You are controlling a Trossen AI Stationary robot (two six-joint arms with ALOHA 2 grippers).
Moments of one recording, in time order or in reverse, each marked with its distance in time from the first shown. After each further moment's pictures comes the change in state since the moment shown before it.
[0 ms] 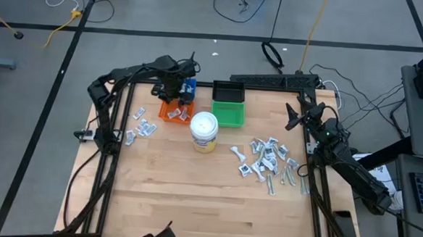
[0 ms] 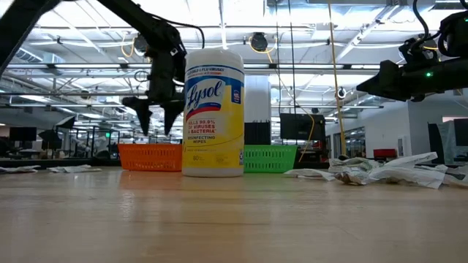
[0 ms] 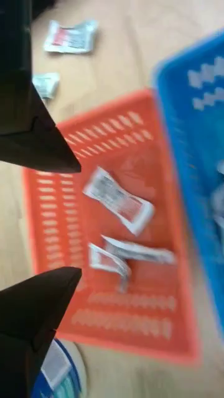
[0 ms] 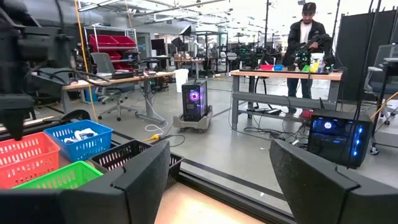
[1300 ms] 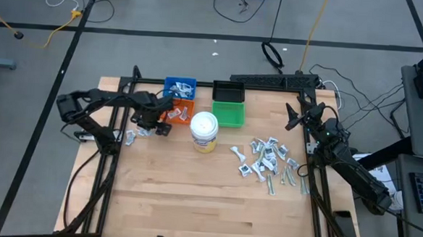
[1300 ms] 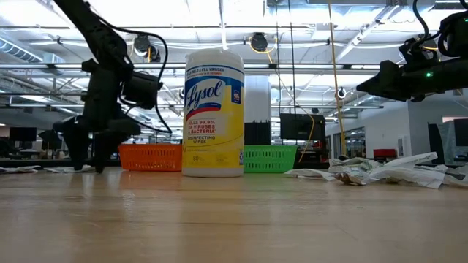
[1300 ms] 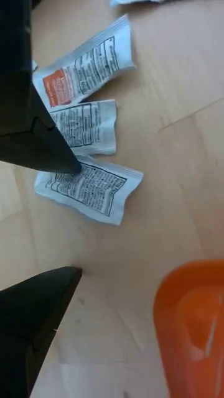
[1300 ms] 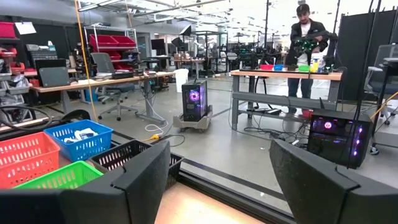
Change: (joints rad) left arm -0.134 -0.352 -0.772 0.421 -0.019 -0.029; right arm 0.000 0.000 0.000 0.000 0.000 0.000
